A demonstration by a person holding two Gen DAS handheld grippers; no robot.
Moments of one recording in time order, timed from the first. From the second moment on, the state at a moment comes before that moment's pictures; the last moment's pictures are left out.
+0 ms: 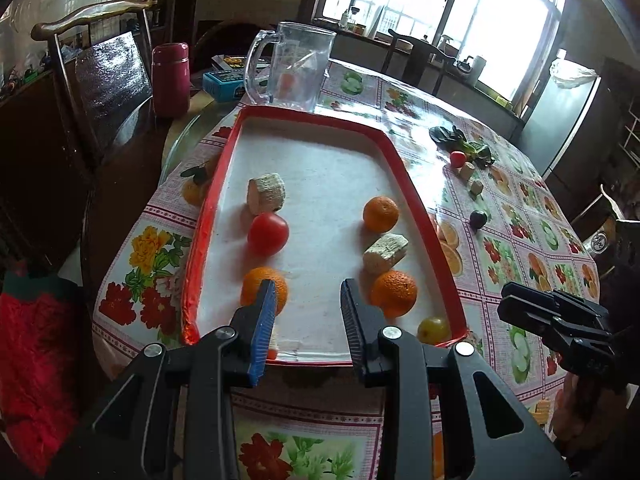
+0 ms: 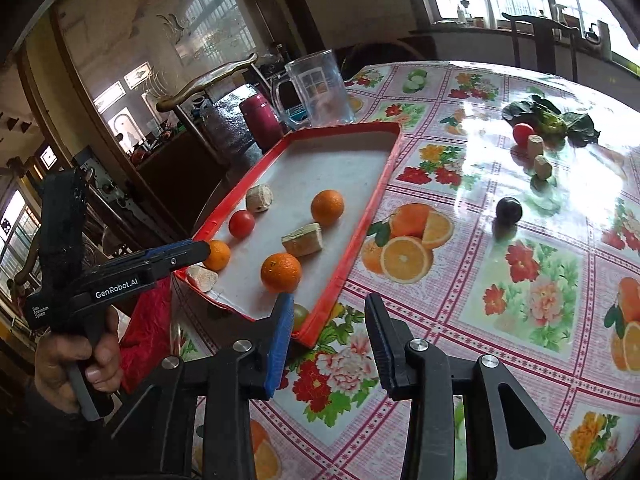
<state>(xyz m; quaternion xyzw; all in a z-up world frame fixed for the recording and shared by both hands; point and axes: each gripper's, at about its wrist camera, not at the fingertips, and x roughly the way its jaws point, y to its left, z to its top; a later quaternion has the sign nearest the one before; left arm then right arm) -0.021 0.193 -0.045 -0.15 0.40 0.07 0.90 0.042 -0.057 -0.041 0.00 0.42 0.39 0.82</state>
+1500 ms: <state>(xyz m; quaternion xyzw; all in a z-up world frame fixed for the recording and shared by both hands) 0.119 0.020 -0.058 -0.07 0.44 -0.08 0.89 0.162 -0.211 -0.070 0.07 0.44 0.25 0.86</state>
